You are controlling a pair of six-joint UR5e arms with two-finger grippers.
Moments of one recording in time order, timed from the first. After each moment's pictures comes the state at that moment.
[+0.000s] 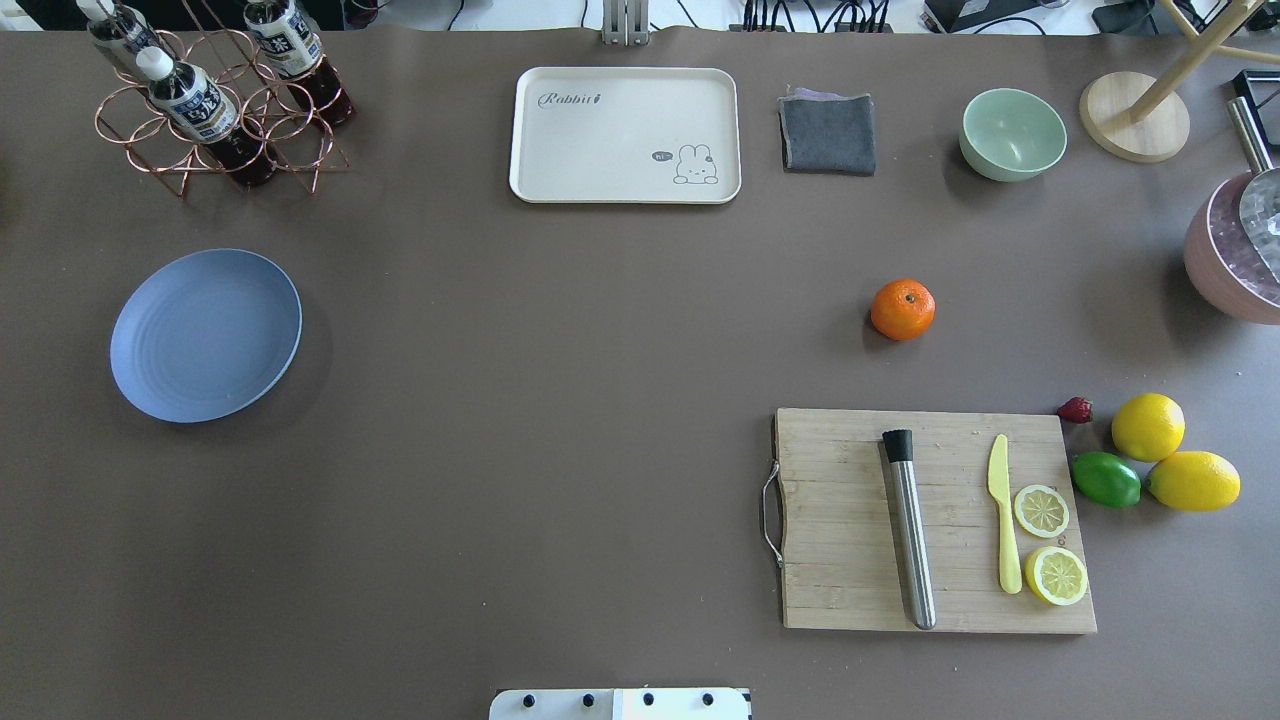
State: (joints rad) left arm -1.61 -1.54 -1.74 -1.54 -2.35 0.17; right arm 1.68 -1.58 1.64 -1.67 2.36 -0.19
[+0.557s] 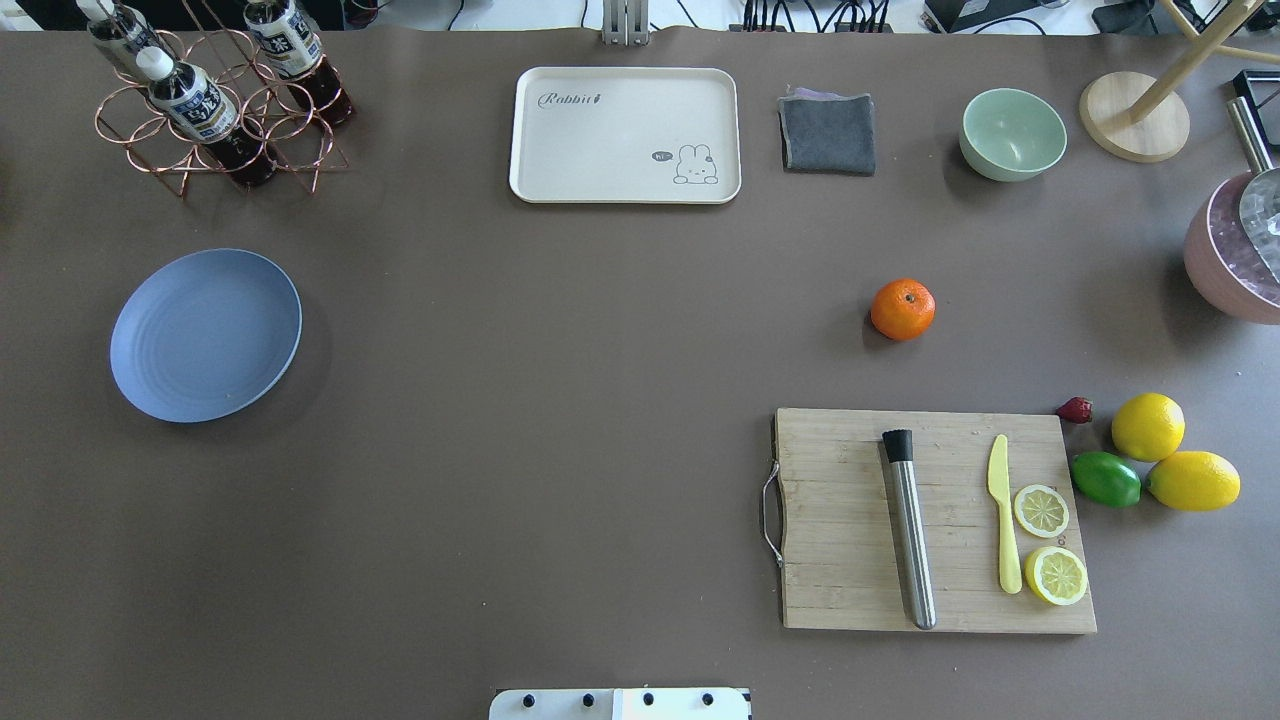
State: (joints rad) left arm -1.61 -1.54 -1.74 -1.54 -2.35 0.17; right arm 1.68 -1.58 1.64 -1.67 2.36 -0.19
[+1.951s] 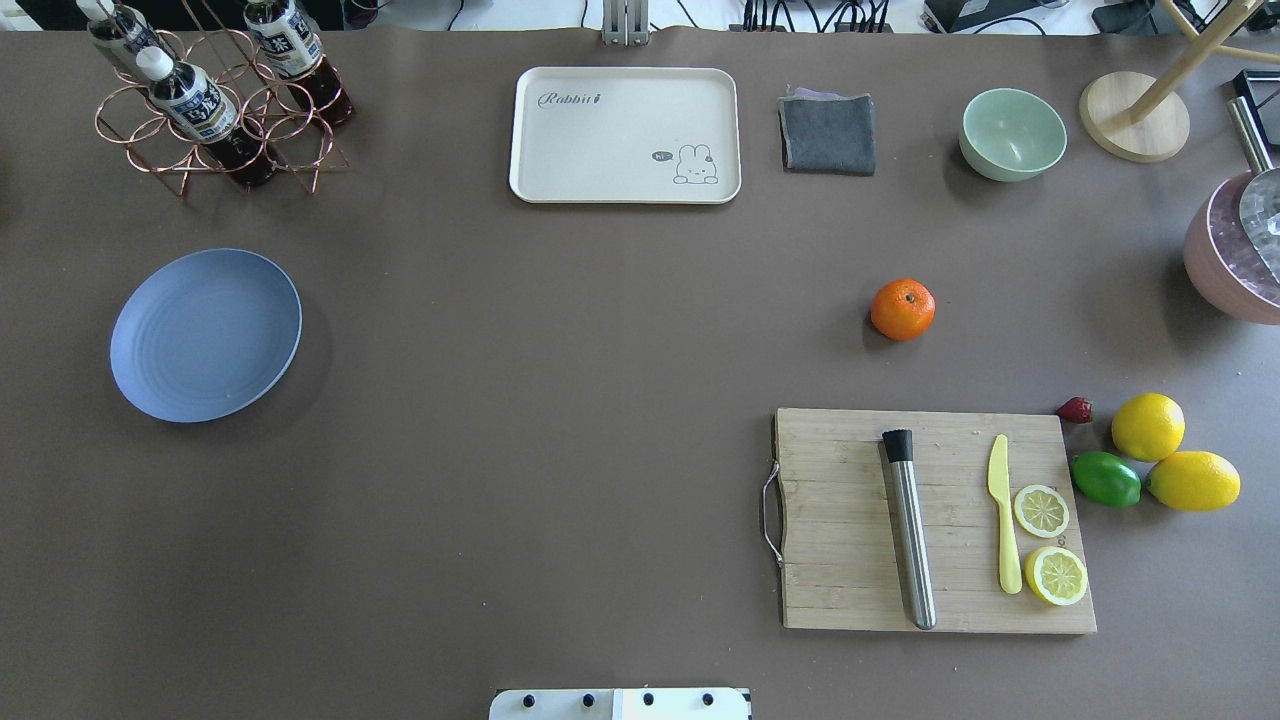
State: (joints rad) left arm -1.61 -1.54 -1.73 -1.57 -2.37 0.17; right arm 1.68 -1.57 1.65 -1.67 2.36 -0.19
